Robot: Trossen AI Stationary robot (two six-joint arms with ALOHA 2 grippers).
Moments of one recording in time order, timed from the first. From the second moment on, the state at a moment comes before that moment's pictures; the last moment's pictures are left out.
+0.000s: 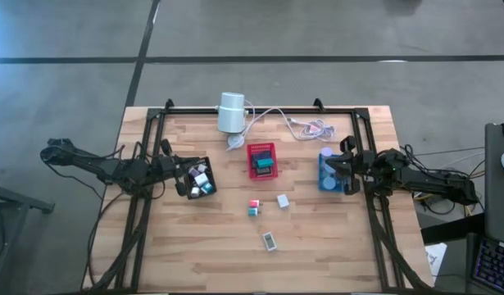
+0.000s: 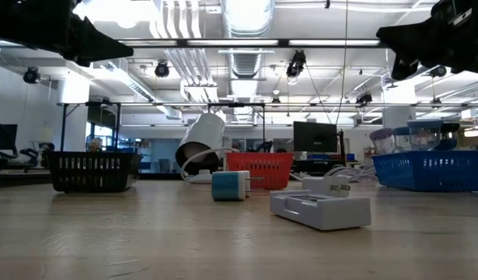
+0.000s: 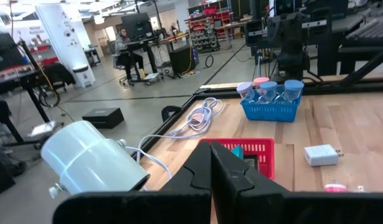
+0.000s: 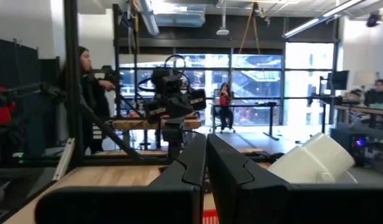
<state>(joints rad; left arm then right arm) -0.29 0.47 0.26 0.12 -0.70 0.15 -0.20 0.13 0.01 0.39 -0.16 0.07</state>
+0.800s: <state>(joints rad) -0.29 0.48 0.26 0.21 -0.59 0.10 -0.20 0.17 0.01 0.39 -0.15 0.05</state>
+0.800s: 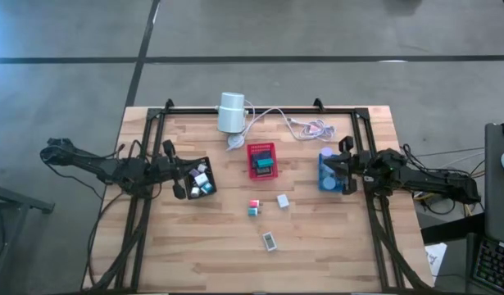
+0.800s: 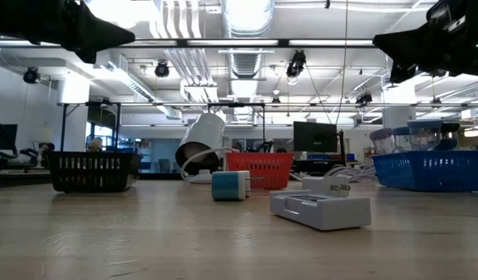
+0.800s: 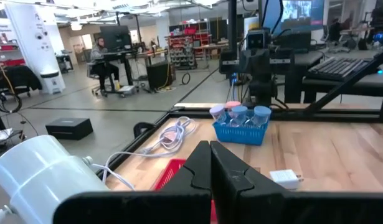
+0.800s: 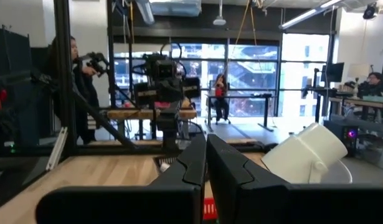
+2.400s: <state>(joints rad) -0.29 1.15 0.55 0.28 -0.42 -0.03 -0.20 0.26 0.01 0.42 -0.08 0.05</state>
